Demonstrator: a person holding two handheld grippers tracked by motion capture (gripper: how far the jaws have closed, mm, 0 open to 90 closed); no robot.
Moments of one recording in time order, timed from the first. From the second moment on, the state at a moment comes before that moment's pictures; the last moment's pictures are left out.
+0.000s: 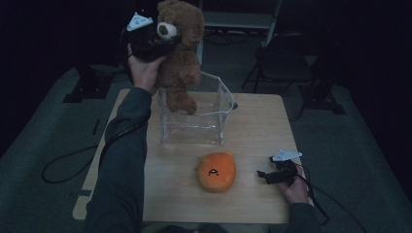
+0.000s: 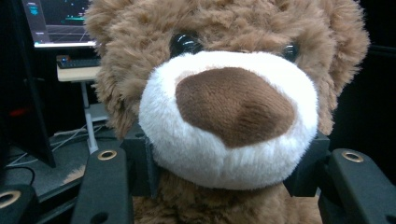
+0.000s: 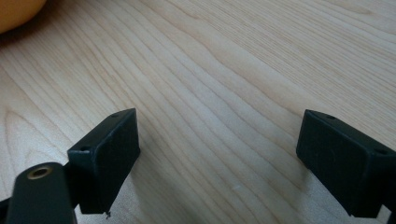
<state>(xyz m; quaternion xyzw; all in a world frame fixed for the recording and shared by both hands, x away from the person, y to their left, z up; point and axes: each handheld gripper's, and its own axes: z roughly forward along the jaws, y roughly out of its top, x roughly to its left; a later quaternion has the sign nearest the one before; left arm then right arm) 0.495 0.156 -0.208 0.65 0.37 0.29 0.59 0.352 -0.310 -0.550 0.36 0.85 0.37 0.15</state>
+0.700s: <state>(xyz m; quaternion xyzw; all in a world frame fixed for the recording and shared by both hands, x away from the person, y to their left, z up) 0.507 0.130 -0.217 0.67 0.35 0.34 0.57 0.352 -0.311 -0.550 0.36 0.85 0.37 0.15</state>
